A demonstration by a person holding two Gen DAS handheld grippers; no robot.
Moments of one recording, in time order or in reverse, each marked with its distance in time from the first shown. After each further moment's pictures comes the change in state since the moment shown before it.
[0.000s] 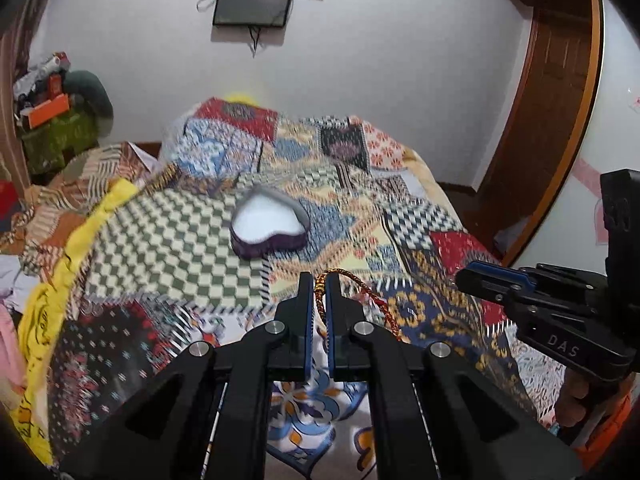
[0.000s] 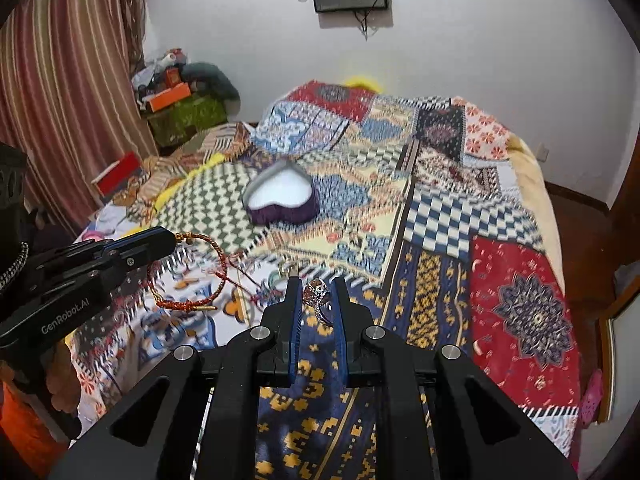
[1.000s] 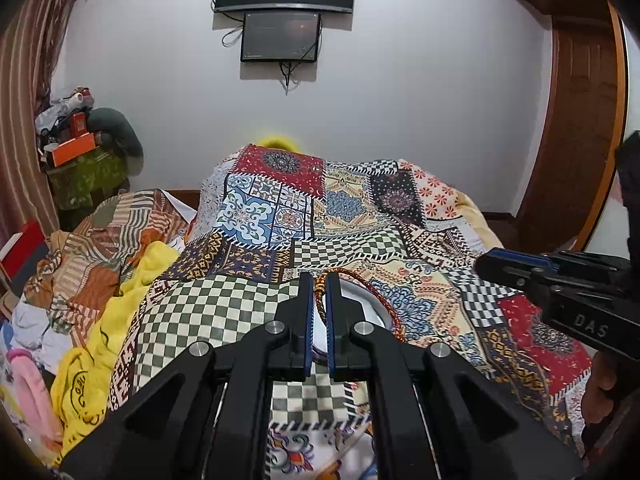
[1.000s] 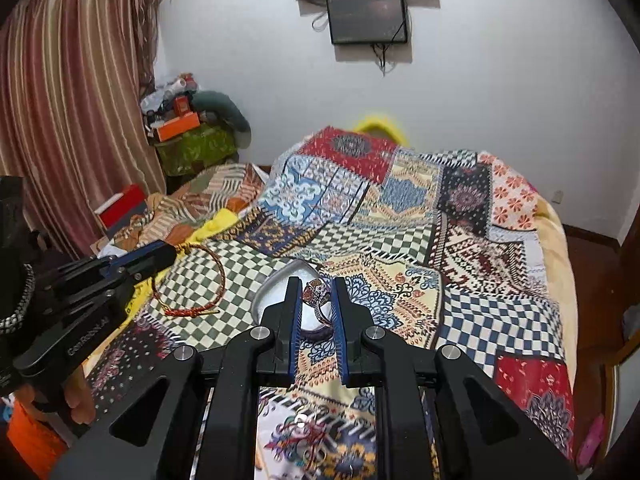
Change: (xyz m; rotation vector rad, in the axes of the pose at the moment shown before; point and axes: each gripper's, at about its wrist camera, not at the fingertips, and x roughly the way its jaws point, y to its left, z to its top) left arm 0.048 0.058 0.074 0.038 -0.098 0.131; right arm 0.052 0.012 0.092 -0.043 -0.082 0.036
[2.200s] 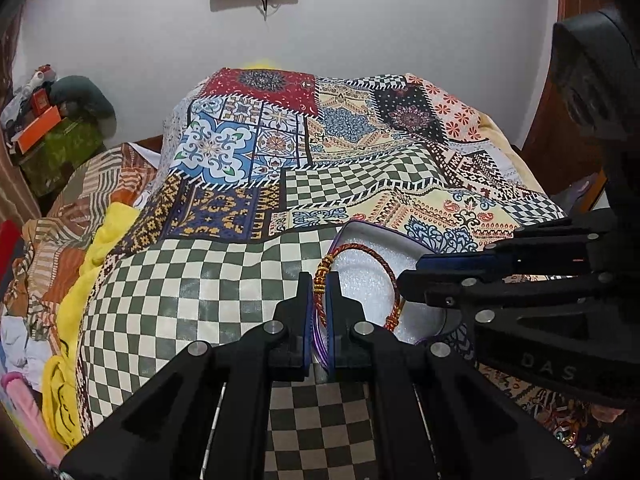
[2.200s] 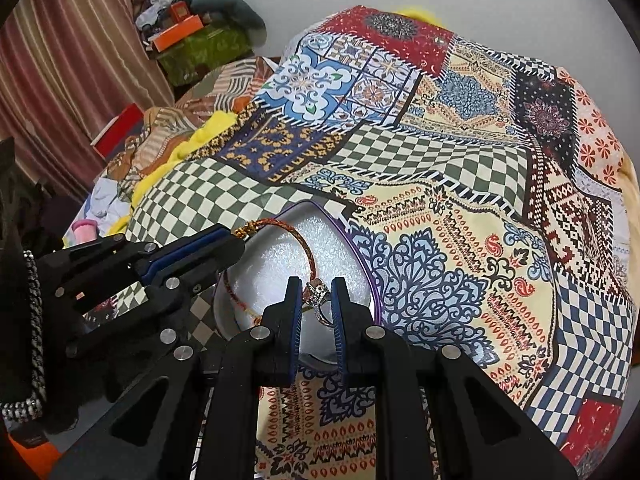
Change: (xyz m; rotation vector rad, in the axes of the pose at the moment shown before) left arm 0.133 0.010 -0.024 0.073 0.255 -0.014; right arm 0.148 -0.005 0.000 -0.015 0.396 0.120
